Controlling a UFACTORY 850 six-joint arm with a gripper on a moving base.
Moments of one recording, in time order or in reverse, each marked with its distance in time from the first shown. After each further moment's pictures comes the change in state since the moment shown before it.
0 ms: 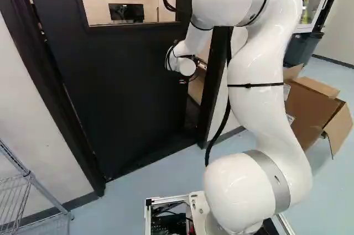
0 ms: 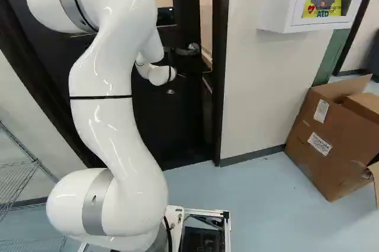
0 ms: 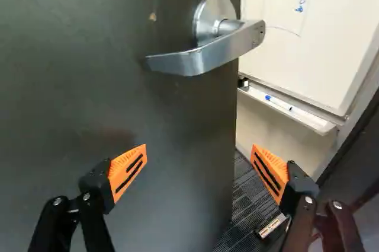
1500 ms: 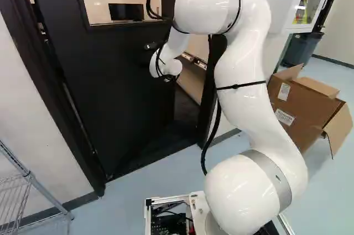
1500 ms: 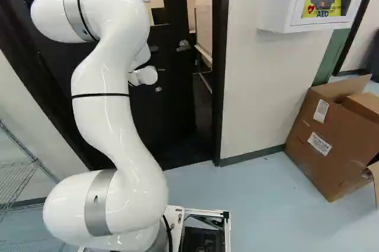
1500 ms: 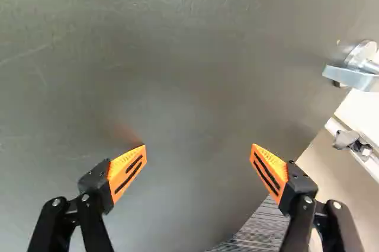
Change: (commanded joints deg) arm 8.0 -8.7 -11.4 -25.9 0.0 0.0
